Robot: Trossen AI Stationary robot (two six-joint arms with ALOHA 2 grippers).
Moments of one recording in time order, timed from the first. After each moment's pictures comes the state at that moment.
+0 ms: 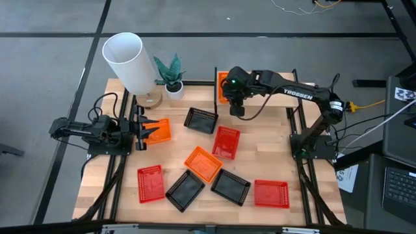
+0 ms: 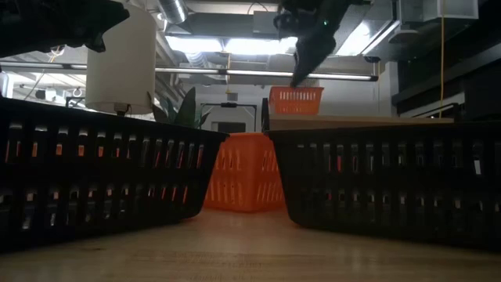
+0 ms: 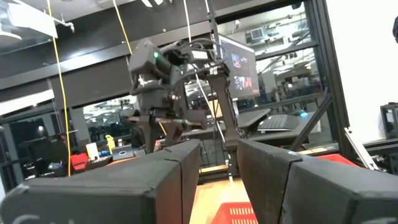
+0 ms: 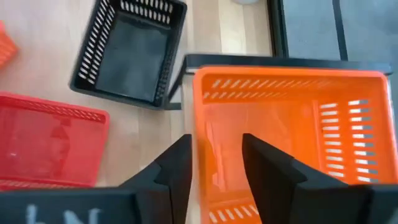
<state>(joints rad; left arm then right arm) -0.09 0.05 0.01 0.48 -0.20 0.30 -0.34 1.67 1.61 -0.96 0.09 -0.36</state>
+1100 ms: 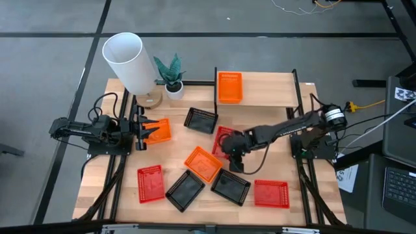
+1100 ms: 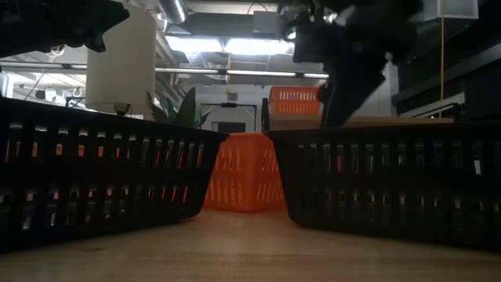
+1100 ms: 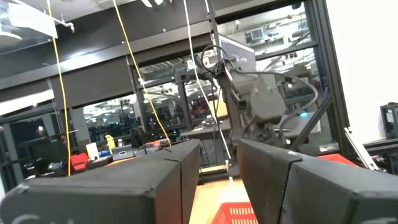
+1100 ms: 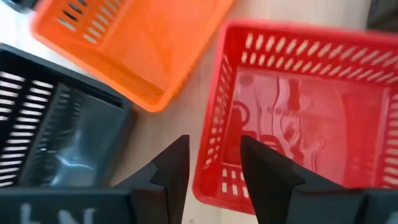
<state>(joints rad) -0.09 0.05 0.01 0.48 -0.20 0.30 0.18 1.67 1.07 -0.50 -0.01 0.29</state>
